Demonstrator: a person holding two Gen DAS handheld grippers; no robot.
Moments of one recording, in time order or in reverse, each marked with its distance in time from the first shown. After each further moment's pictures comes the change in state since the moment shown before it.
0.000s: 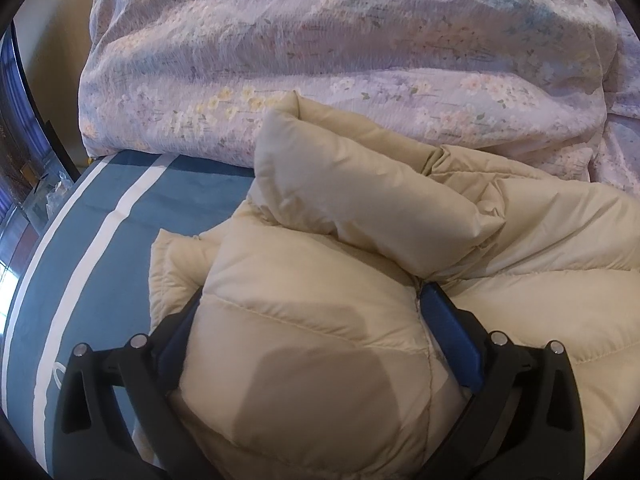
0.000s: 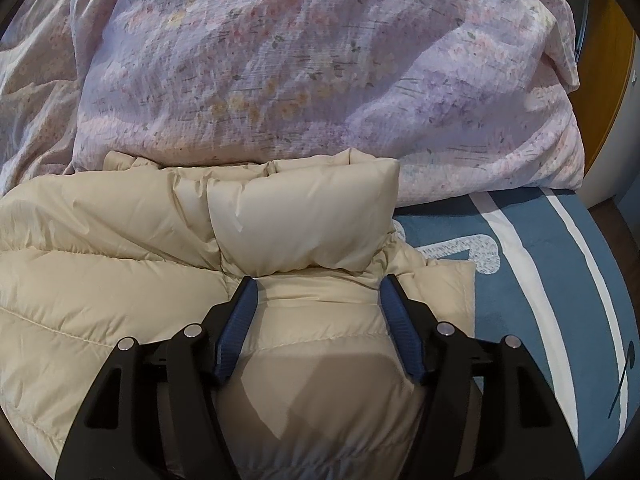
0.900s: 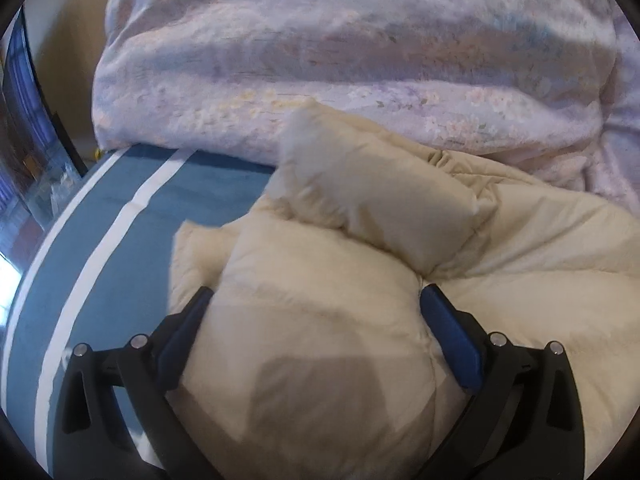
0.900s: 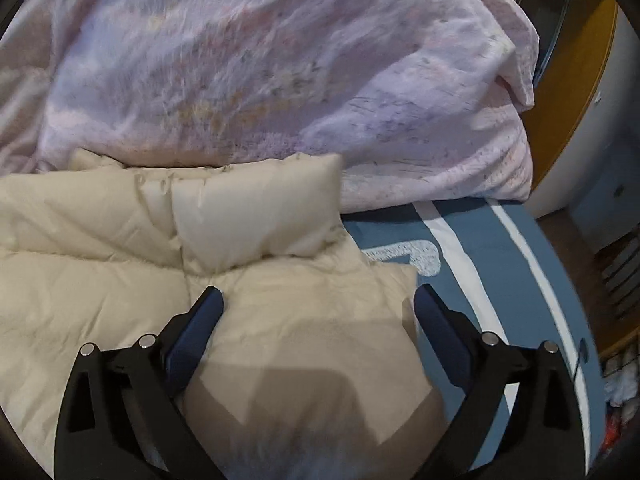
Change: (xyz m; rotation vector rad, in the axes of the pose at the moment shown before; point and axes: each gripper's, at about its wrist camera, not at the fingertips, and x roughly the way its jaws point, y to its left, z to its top) left arm -0.022 0.022 -0.011 -0.049 -0.006 -0.036; right arm -0.015 -0.005 0.008 -0.009 -0.023 -0.184
